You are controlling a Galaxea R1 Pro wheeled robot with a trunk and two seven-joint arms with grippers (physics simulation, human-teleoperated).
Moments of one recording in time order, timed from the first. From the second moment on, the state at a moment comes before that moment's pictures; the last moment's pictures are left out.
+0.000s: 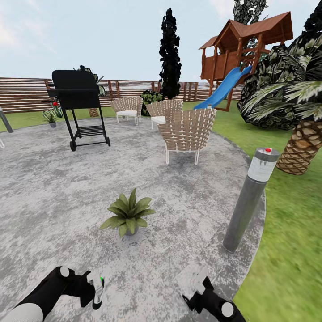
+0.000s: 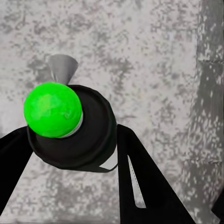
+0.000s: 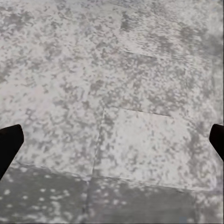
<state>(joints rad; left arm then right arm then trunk) -0.54 0.19 0.14 -0.53 -0.87 -0.01 -0.95 -0.32 0.09 -0.15 -0.63 0.76 -0.19 0.39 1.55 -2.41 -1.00</state>
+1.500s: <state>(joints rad) -0.81 0.17 0.02 -0.62 -0.80 0.98 -1.19 -0.32 -0.02 -0.44 -0.25 0.48 -0.21 -0.13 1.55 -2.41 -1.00</state>
